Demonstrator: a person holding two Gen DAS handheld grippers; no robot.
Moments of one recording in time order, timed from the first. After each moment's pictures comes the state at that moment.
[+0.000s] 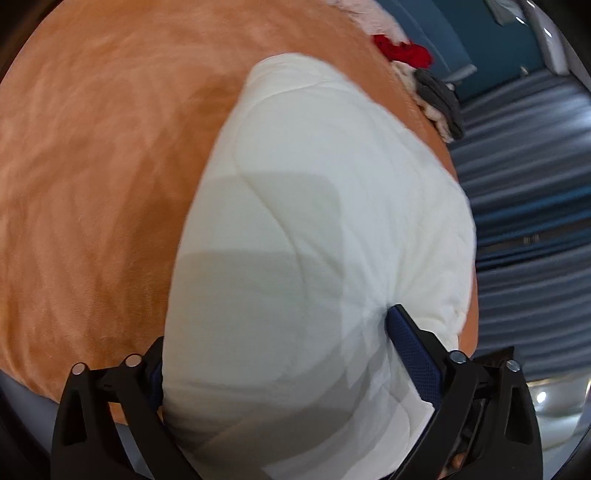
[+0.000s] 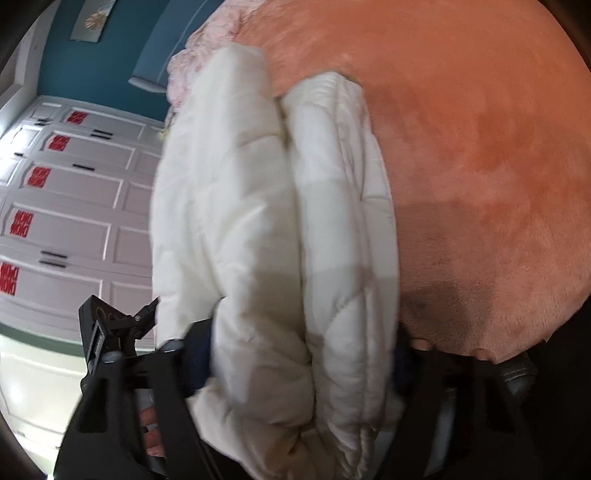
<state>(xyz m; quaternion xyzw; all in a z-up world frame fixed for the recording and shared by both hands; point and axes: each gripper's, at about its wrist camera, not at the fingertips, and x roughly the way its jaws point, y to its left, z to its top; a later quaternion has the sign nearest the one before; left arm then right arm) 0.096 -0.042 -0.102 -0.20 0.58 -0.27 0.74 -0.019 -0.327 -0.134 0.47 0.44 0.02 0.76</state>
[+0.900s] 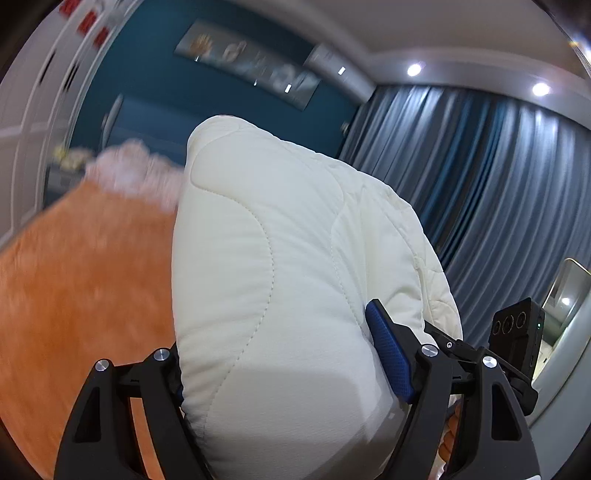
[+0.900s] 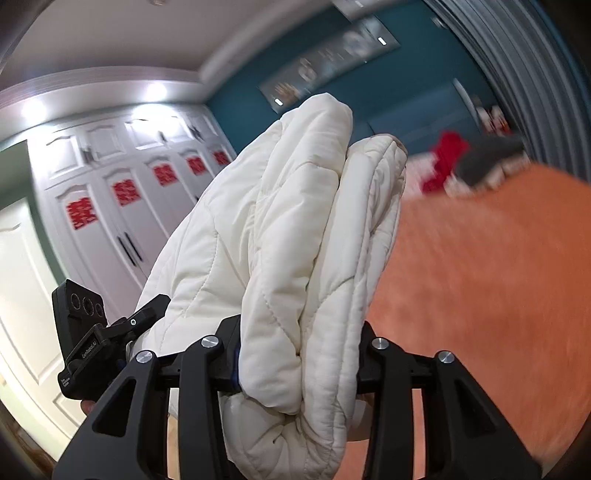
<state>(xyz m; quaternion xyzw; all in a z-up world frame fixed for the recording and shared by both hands) 0.035 -0.029 0.222 -0.13 0.20 -0.43 0.87 -0.064 -0.301 0.194 0.25 0.13 0.09 0.95</state>
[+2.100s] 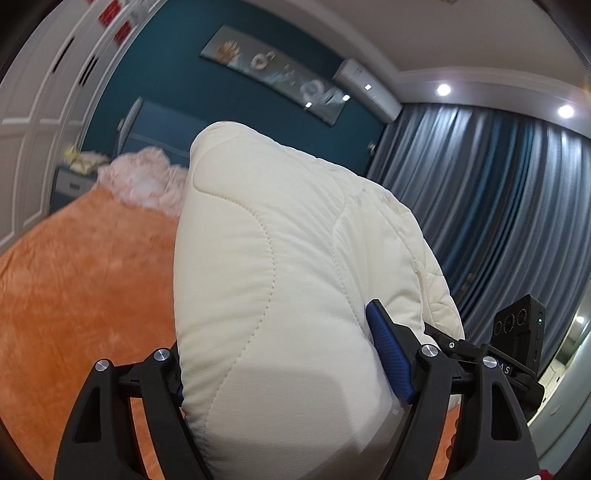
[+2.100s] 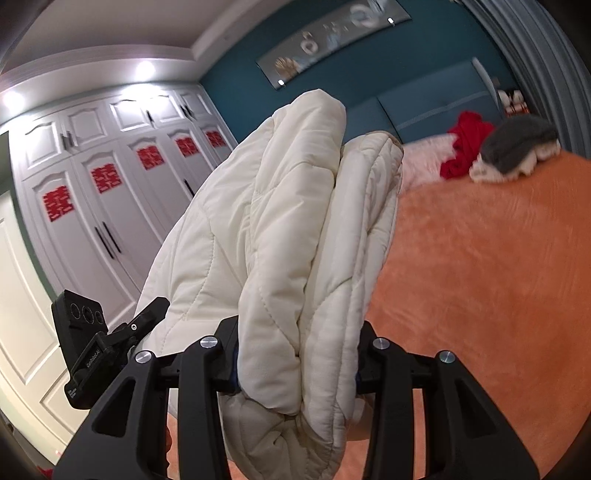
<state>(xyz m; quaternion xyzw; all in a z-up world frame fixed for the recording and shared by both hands) 0.237 -0.018 0.130 -0.15 0.20 -0.40 0.88 0.158 -0.295 0.113 0.26 0.18 0.10 0.94</state>
